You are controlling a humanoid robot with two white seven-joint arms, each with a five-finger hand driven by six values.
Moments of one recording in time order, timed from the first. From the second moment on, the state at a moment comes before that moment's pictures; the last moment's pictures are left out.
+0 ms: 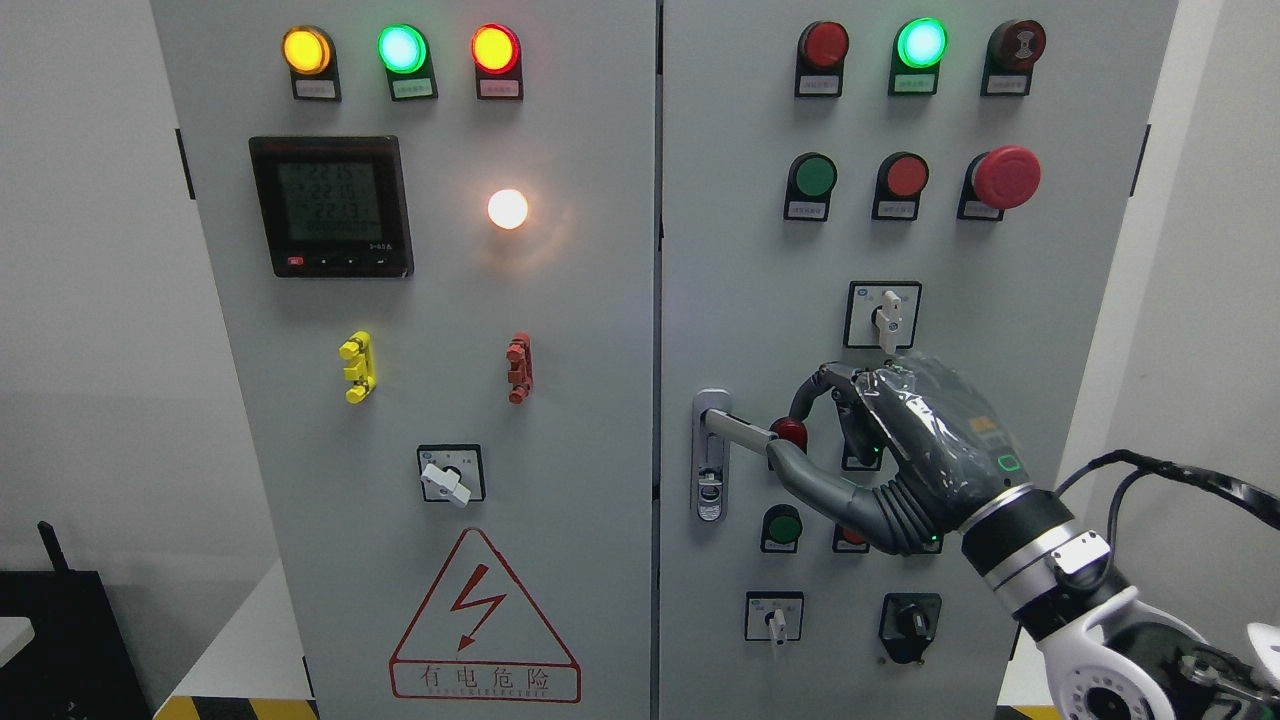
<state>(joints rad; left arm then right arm) 0.00 -0.06 0.00 0.00 -0.08 -0.06 0.02 -1.25 -0.89 1.21 -1.98 -0.08 0.47 -0.44</state>
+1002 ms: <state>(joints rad) 0.00 -0.06 0.00 0.00 -0.08 -0.05 0.02 -1.26 -0.82 1.21 -1.94 -0.08 0.51 -0.44</state>
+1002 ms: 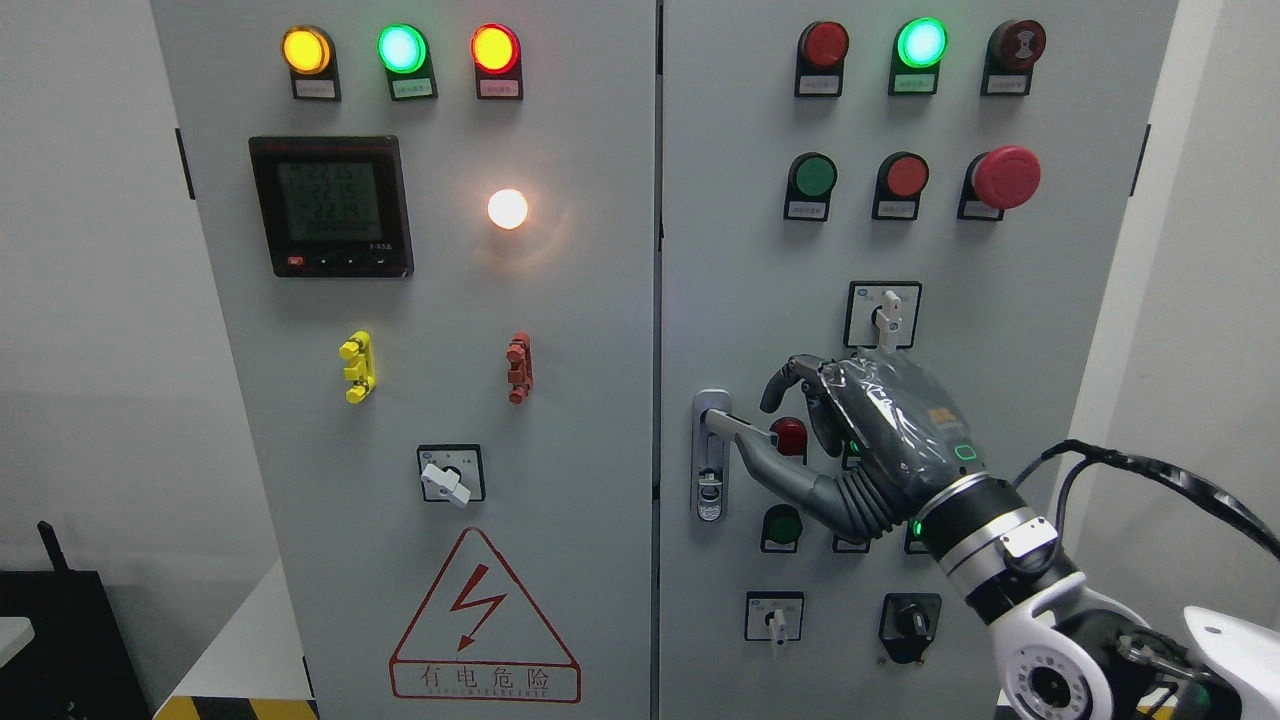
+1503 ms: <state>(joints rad) 0.00 -0.06 0.00 0.00 -0.08 -0.05 0.02 -1.25 -0.81 1.21 -1.93 -0.08 0.52 -0.45</state>
